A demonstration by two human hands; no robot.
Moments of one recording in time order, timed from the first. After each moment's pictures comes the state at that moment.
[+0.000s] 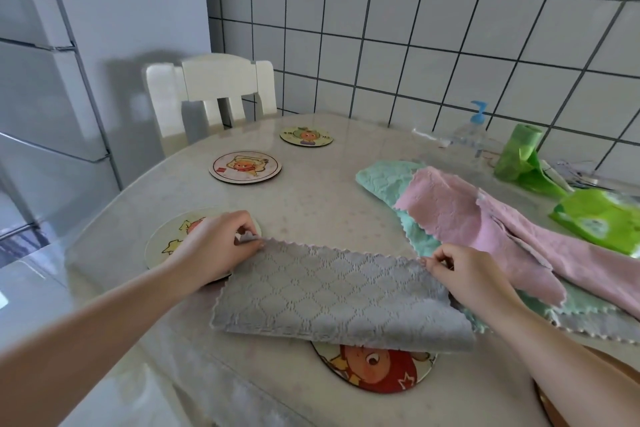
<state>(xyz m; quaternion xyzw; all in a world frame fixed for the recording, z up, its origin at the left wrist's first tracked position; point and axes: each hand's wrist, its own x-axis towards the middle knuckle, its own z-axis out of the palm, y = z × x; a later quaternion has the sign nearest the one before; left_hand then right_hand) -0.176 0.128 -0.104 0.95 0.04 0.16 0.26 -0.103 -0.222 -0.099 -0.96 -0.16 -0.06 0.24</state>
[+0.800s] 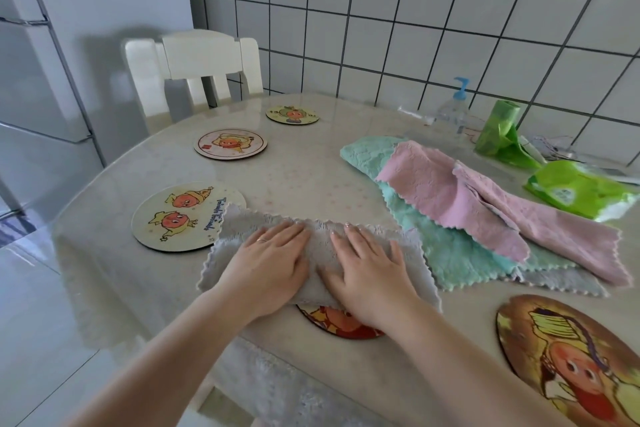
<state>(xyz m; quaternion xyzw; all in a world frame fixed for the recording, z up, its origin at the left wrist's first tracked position) -0.206 0.031 -0.130 0.99 -0.05 0.08 0.09 -0.172 -0.138 -0.120 -0.97 -0.24 0.04 0.05</state>
